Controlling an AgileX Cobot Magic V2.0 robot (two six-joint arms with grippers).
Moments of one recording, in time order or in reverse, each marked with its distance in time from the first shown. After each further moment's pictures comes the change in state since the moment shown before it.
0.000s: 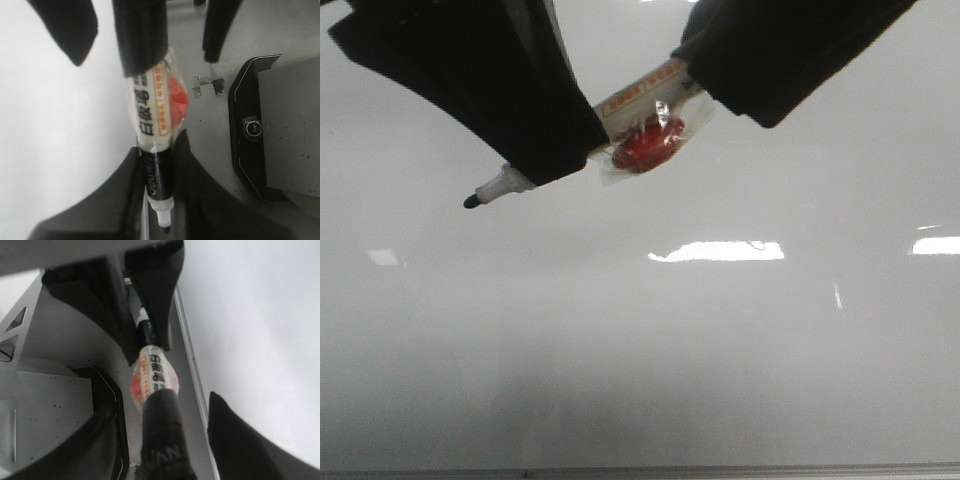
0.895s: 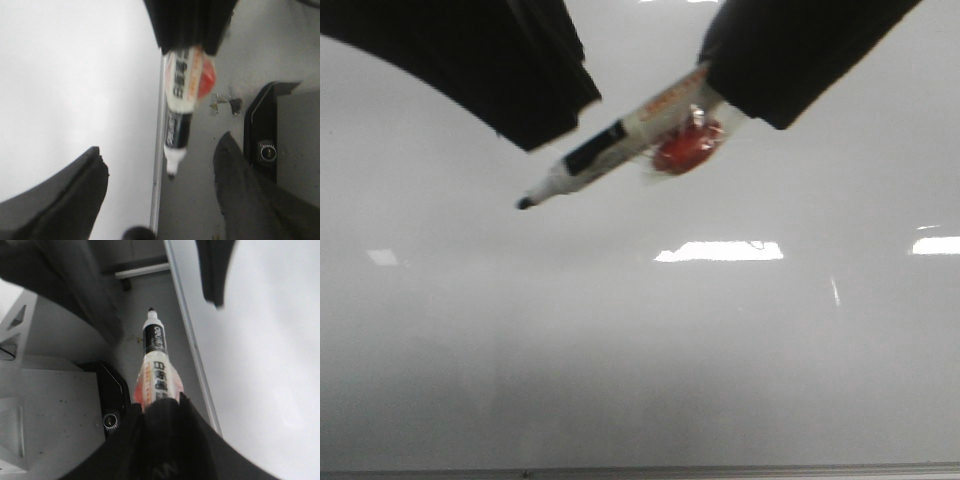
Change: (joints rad) left arm 0.044 -0.069 0.000 0.015 -0.046 -0.097; right arm -0.022 0.001 -0.006 -0.079 0.022 0.118
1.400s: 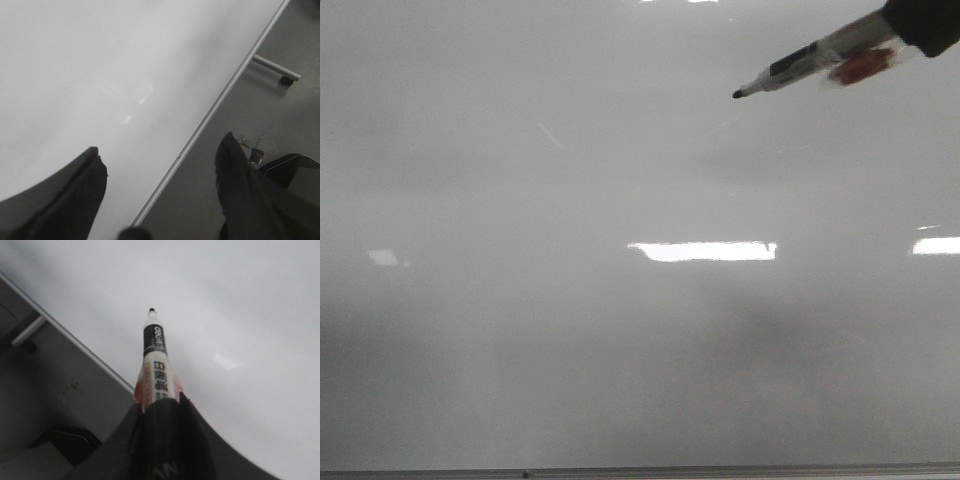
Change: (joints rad) left arm 0.286 -0.254 0.120 -0.017 -0.004 -0.262; right arm -0.220 -0.167 0.113 -0.122 -0.176 0.420
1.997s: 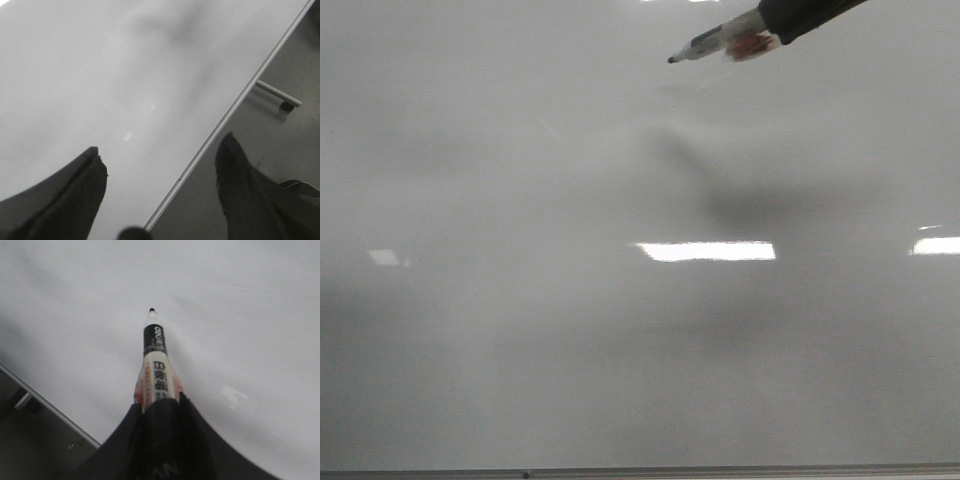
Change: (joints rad) left arm 0.004 -0.002 0.008 -0.032 -0.079 -0.004; right arm 0.000 0.266 -0.133 0.105 -0.224 0.000
